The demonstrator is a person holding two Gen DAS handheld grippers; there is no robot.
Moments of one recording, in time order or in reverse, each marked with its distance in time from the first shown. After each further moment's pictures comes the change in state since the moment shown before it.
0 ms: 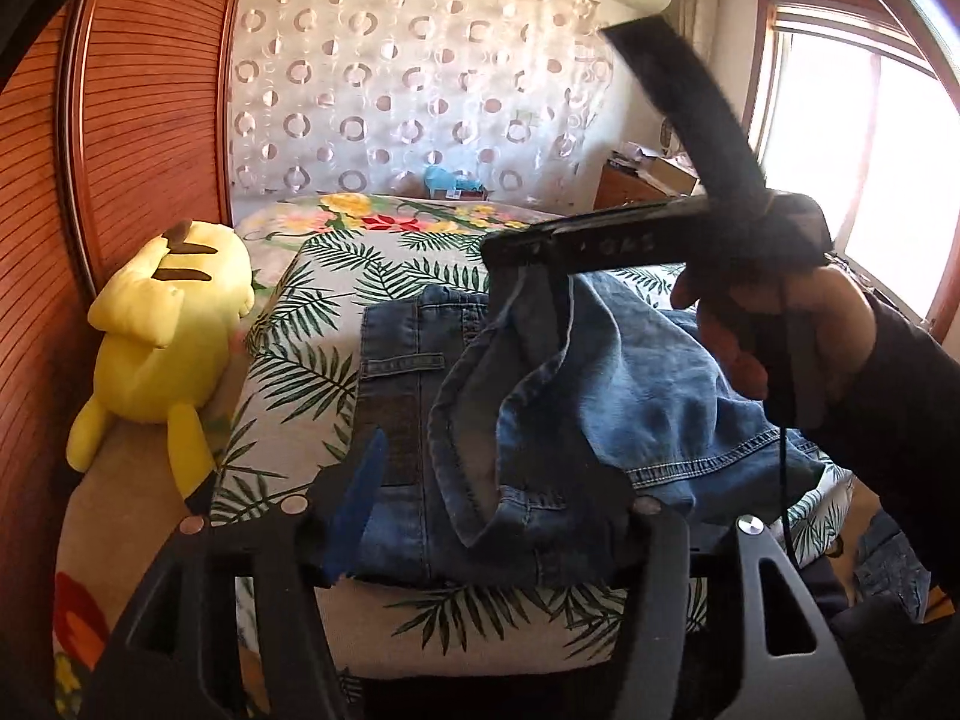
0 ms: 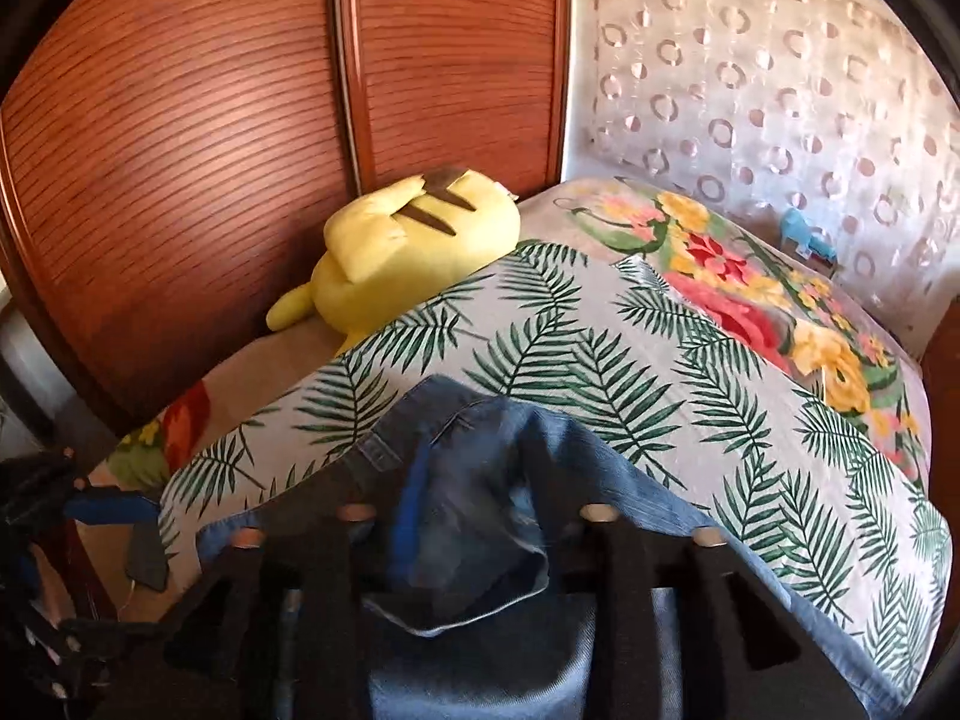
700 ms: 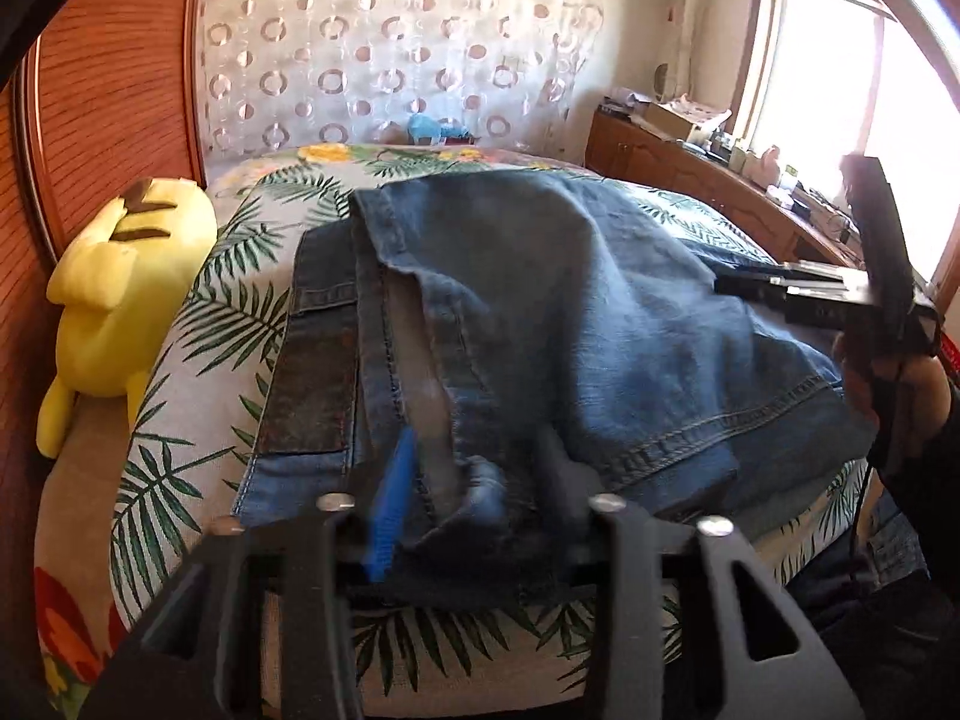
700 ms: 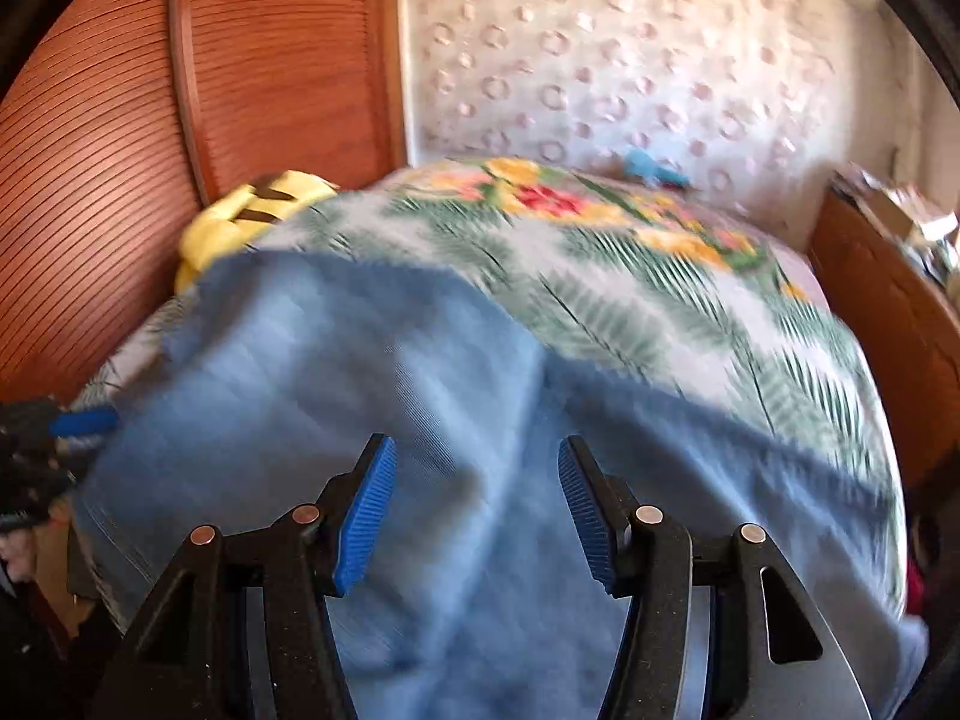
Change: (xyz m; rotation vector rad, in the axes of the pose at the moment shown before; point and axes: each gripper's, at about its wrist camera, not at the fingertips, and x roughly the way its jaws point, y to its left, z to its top) left arm 0.052 -0.022 -0.017 0.043 0.119 -0.015; right arm -0.081 -0.069 -0.175 0.271 -0.006 -0.247
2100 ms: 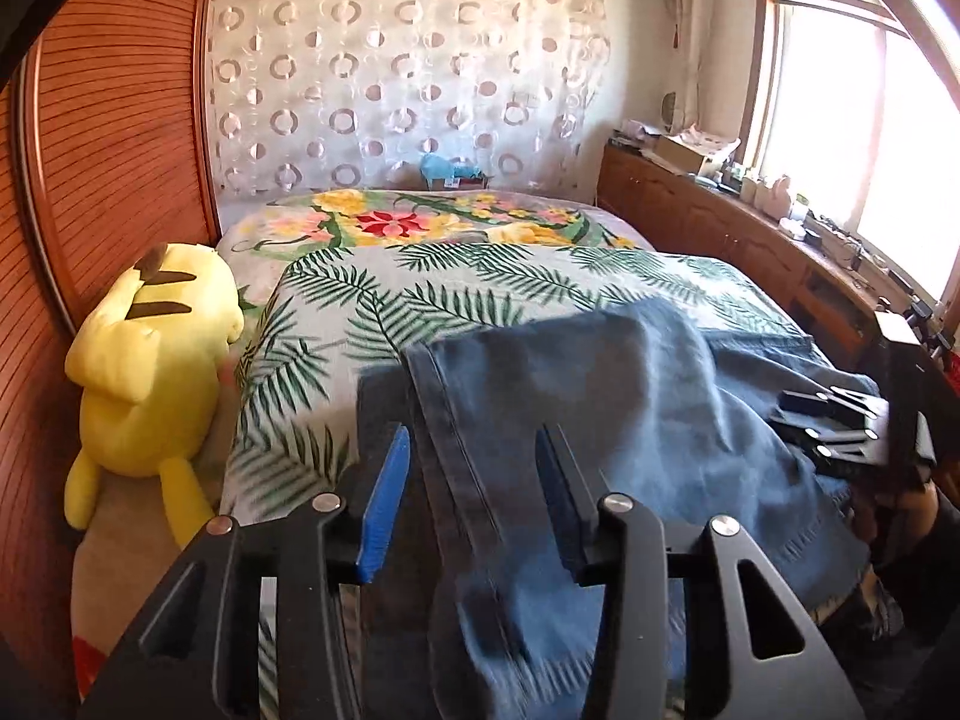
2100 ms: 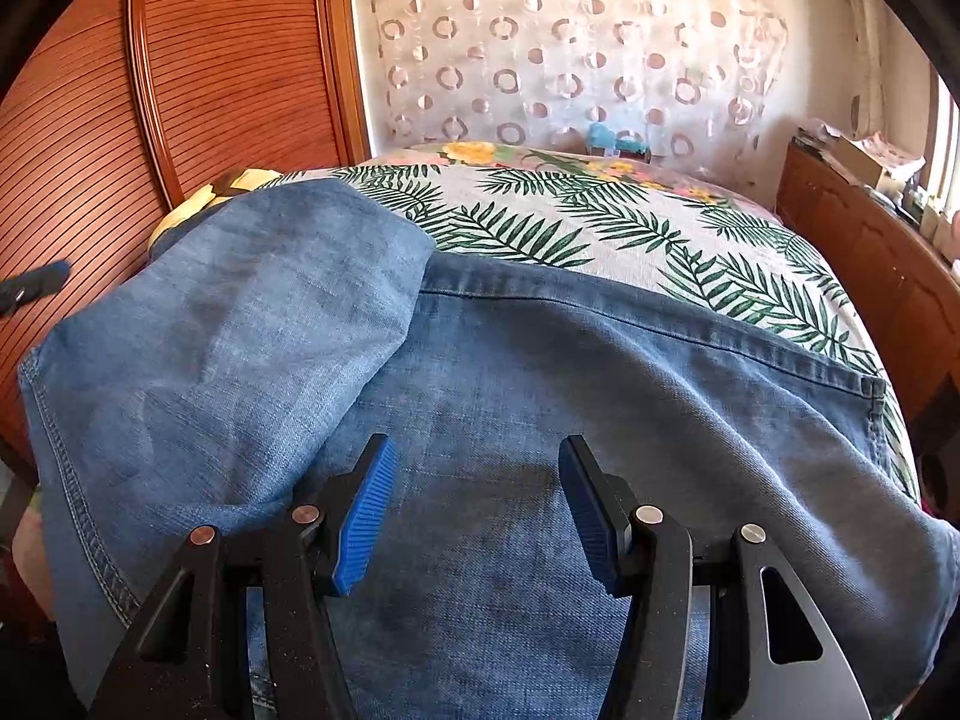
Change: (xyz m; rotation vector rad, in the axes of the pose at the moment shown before) left arm 0.004 0.039 0.077 0.008 -0.062 0.042; right arm -0.003 -0.025 -0.037 0.046 -0.010 -0.033
